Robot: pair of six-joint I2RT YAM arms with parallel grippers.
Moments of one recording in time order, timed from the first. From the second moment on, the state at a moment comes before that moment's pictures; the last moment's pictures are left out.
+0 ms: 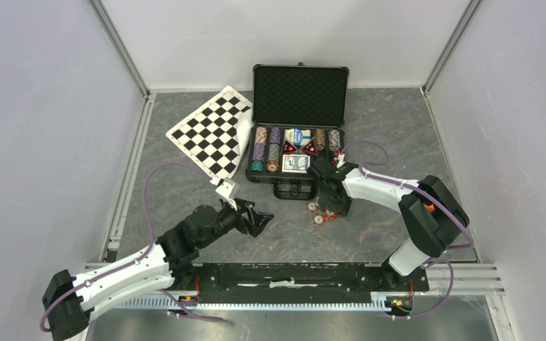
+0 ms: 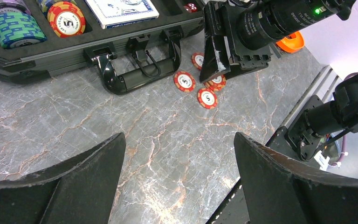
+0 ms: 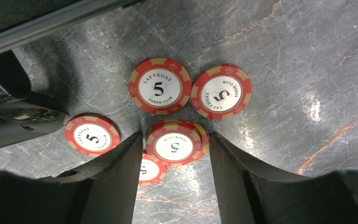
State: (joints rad) left arm -0.95 0.59 0.24 0.14 -0.12 -0.48; right arm 0.69 1.60 0.91 -0.74 0.29 1.05
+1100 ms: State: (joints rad) left arm -0.95 0.57 0.24 0.13 -0.12 -0.48; right arm 0.73 1.53 0.82 -0.64 0.30 1.07
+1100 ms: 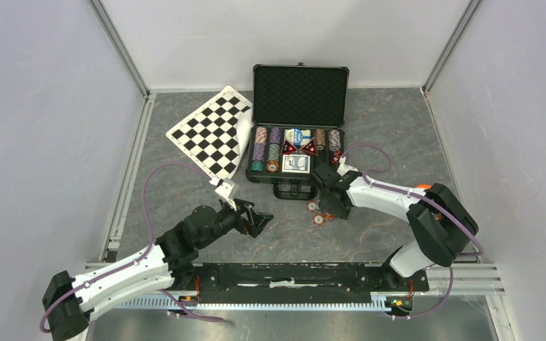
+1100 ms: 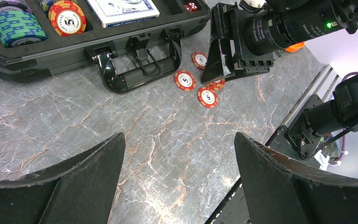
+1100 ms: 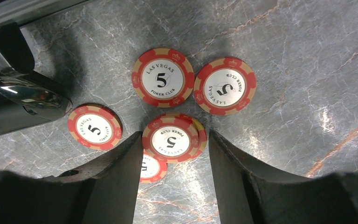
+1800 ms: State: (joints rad) left arm -0.95 0.57 0.24 0.12 -0.12 -0.48; right arm 0.77 1.60 0.89 -0.70 0.29 1.09
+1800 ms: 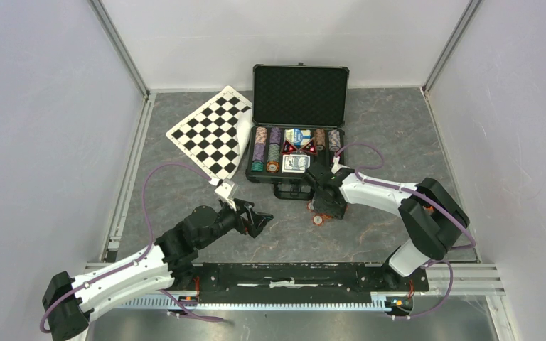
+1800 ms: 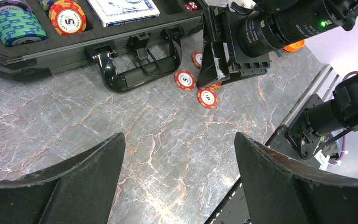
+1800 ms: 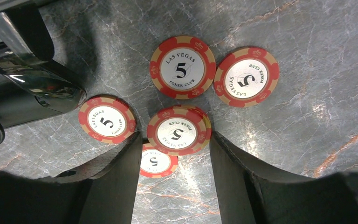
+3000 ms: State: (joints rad) left arm -0.95 0.59 0.23 0.12 -0.12 -0.48; right arm 0.73 1.58 0.88 -0.71 0.27 1.03
